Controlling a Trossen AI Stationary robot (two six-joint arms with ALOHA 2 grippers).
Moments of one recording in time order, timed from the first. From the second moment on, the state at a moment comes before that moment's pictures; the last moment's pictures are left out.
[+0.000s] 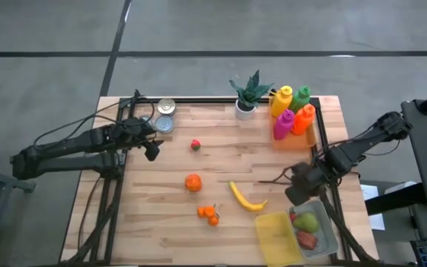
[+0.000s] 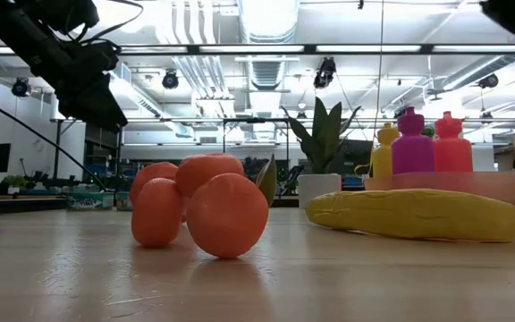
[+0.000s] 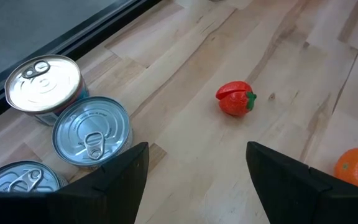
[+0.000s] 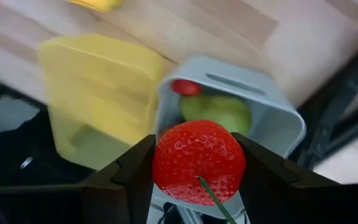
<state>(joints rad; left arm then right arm) 0.34 0.66 0.52 -0.60 -0.20 -0.24 0.52 1.12 1.03 -1.22 -0.26 1.69</state>
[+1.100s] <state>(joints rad) 0.34 0.66 0.52 -0.60 -0.20 -0.24 0.84 1.12 0.73 -0.96 -0.18 2.20</state>
